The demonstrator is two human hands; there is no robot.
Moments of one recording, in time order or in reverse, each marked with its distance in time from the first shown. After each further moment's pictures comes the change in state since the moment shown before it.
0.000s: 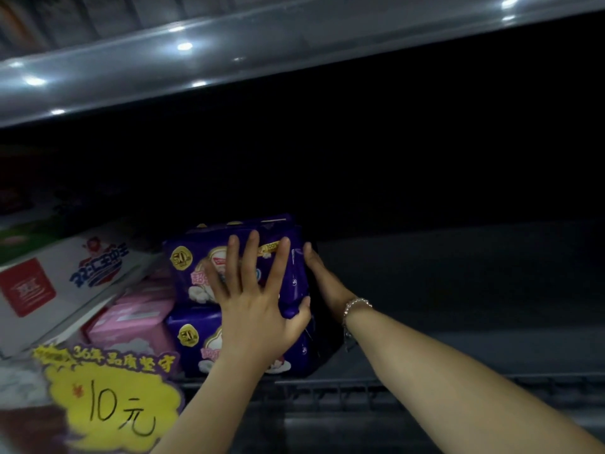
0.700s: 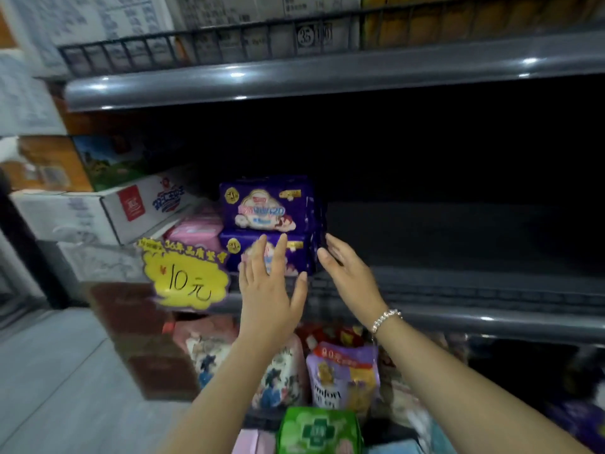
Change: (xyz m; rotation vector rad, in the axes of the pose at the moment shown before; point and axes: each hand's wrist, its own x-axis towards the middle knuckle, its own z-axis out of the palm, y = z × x) left_hand -0.084 0.055 -0.134 -0.384 -0.287 -0.366; right_hand -0.186 -0.004 0.024 -0.192 0.147 -0.254
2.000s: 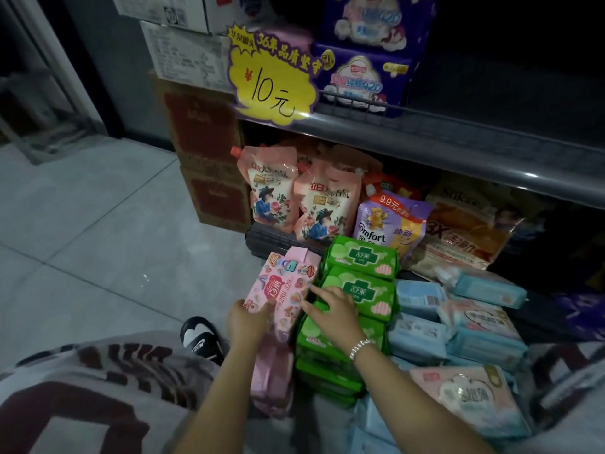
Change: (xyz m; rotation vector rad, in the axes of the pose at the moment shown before) left_hand -0.330 -0.131 0.003 -0.406 -0.207 -1.389; right_hand -0.261 0.153 0.147 -0.632 -0.422 0.461
